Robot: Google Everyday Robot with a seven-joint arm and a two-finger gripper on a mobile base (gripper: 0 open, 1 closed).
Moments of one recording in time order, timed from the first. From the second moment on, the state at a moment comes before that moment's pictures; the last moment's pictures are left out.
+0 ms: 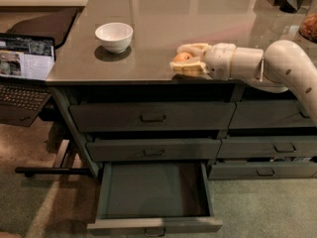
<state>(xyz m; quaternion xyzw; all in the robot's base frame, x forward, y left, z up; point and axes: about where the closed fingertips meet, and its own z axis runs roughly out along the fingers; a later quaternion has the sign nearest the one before) 0.675 -0.083 0.891 -0.47 0.59 0.27 0.60</state>
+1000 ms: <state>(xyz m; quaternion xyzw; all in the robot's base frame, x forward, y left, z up) 0.713 -0.066 0.902 -0.41 0.64 0.23 0.61</state>
